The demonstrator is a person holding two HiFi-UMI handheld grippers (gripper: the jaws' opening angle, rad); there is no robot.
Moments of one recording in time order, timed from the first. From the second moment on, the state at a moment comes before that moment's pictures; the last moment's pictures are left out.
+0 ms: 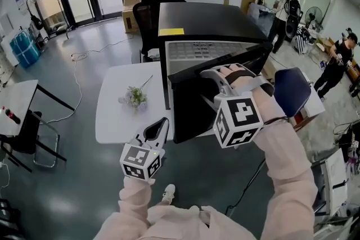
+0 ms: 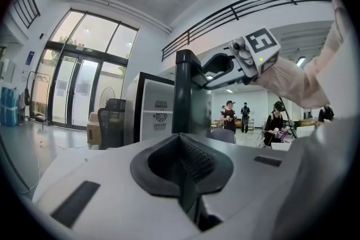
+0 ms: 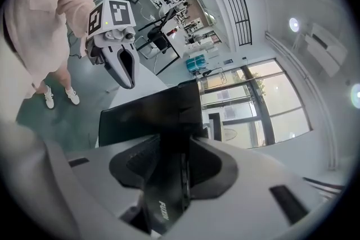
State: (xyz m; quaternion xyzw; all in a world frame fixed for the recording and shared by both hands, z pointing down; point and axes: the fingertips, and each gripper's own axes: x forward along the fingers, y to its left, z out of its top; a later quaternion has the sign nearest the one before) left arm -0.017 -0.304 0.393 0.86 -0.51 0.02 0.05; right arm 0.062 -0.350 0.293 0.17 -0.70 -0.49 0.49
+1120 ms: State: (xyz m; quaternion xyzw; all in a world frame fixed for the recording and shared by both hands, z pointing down) left arm -0.070 -0.383 0.393 0.88 -0.48 0.01 0.04; right arm 0.018 -0.436 0.293 0.23 -0.69 -0.46 0.51
